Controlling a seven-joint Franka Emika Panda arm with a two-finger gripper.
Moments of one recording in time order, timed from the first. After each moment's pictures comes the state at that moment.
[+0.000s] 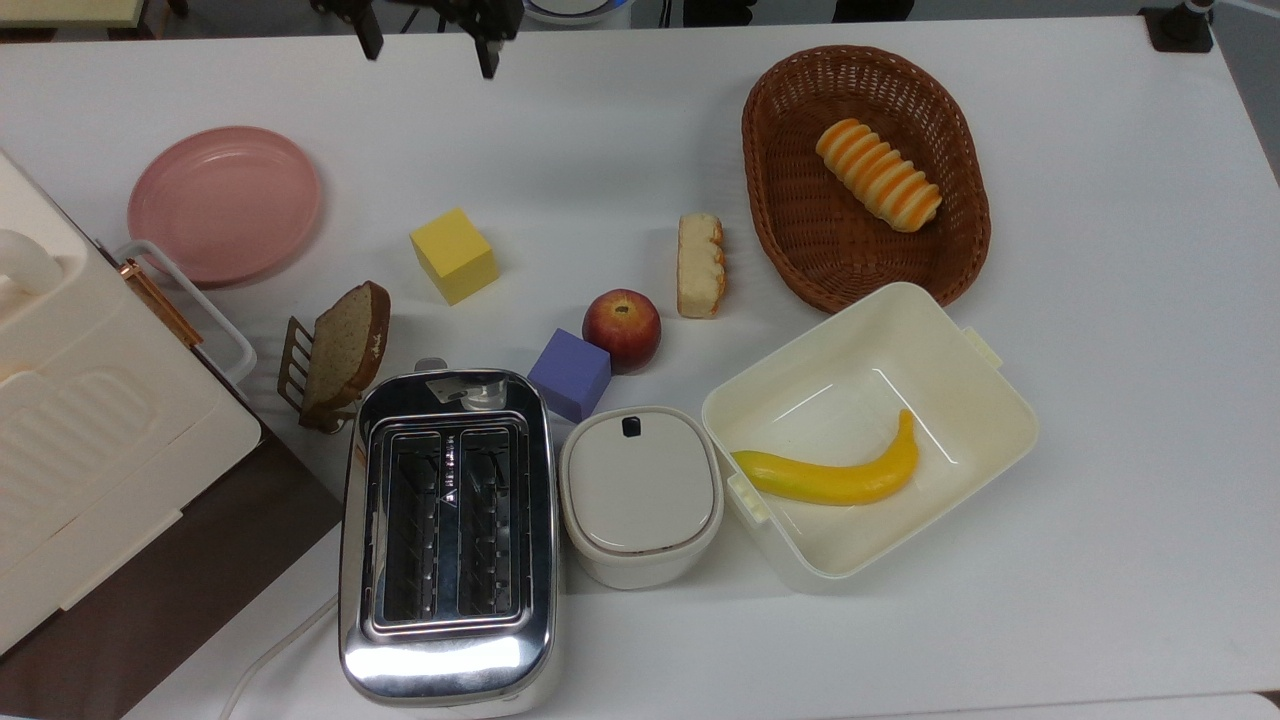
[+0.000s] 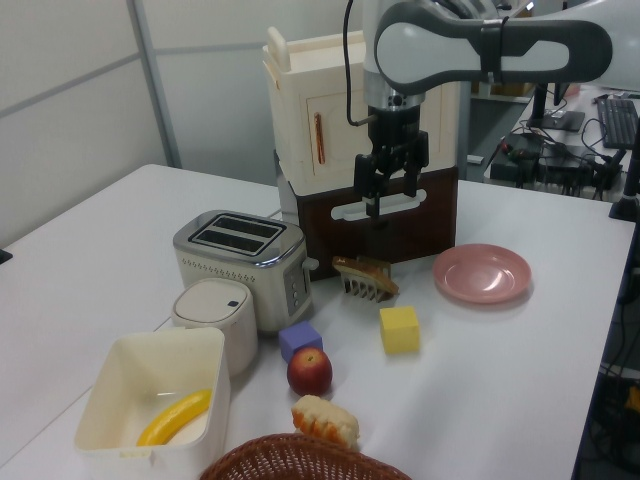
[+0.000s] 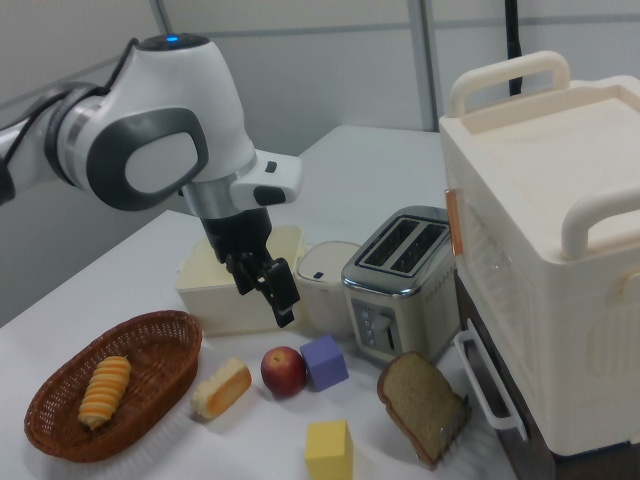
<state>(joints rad) -0.02 0.01 -0.11 -1.64 0.03 1.68 0.09</state>
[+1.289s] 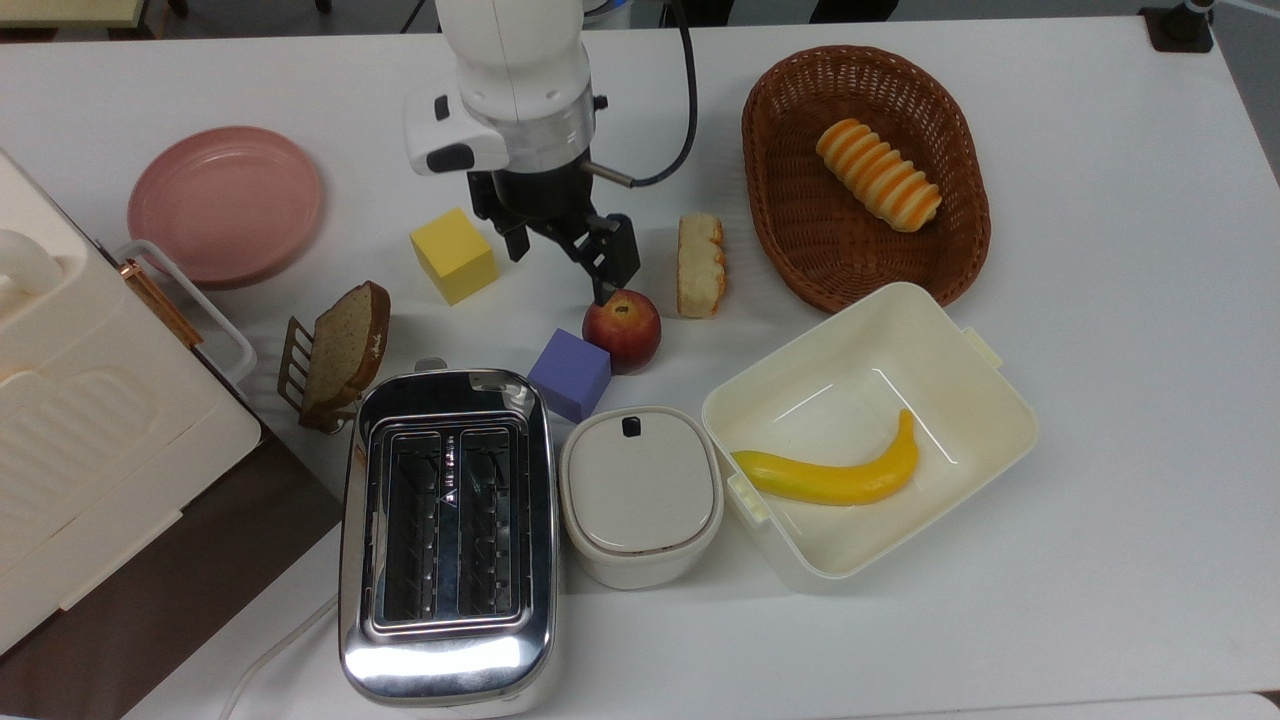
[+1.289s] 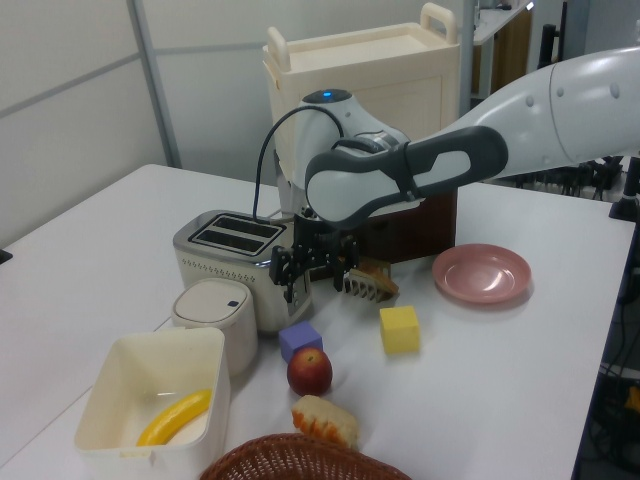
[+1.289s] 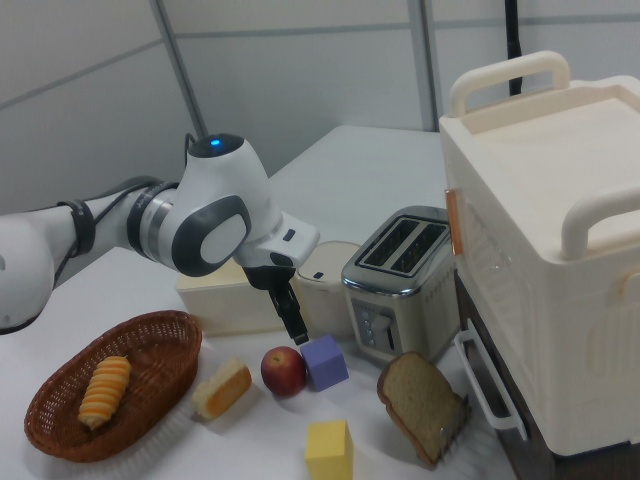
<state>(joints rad) 0.12 0.26 -0.10 -1.72 0.07 2.11 0.57</state>
